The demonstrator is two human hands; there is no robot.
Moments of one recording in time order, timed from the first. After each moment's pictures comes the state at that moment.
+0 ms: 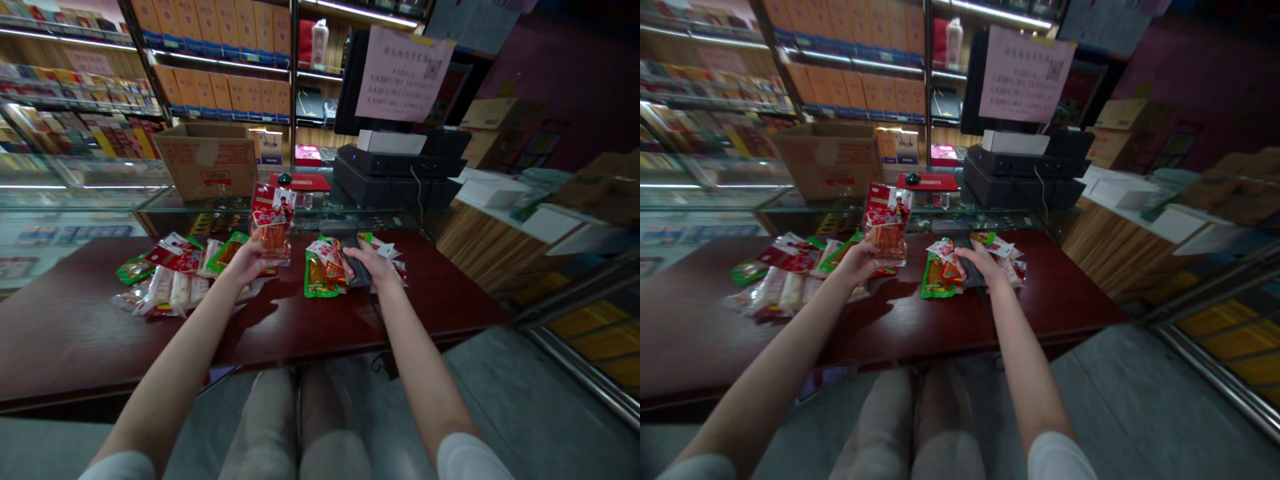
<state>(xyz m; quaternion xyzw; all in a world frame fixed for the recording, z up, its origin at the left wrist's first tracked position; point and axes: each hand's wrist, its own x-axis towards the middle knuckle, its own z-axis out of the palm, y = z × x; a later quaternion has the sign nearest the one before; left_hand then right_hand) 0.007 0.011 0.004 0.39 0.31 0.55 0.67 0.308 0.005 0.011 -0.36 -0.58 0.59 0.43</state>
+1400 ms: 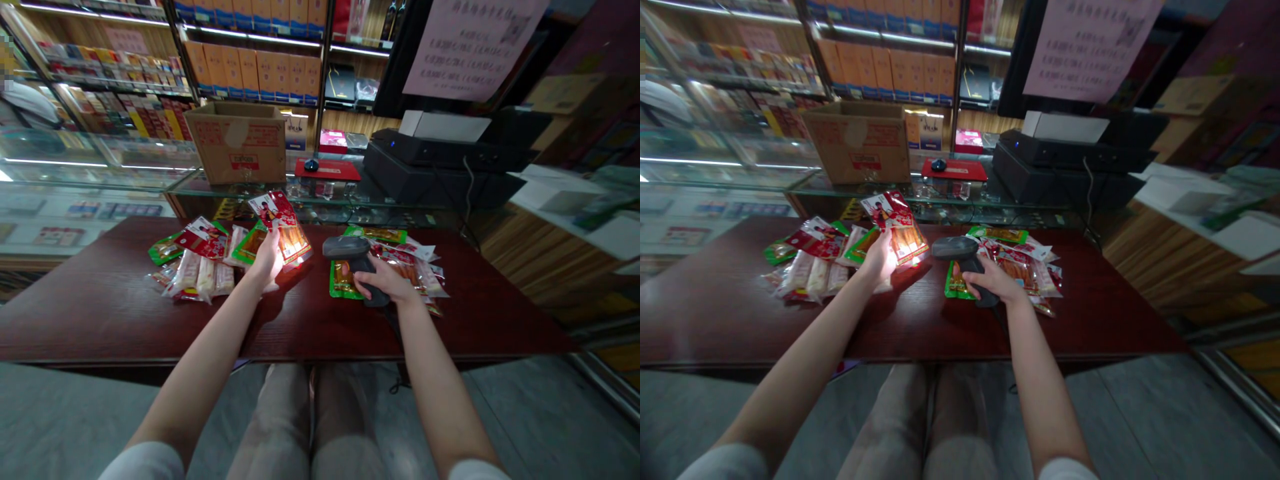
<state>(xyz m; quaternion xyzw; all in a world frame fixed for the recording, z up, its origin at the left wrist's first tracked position) 0.011 0.019 -0.026 0.29 0.35 0.65 0.61 0.279 -0.008 -0.012 -0.27 -0.66 0.61 0.33</state>
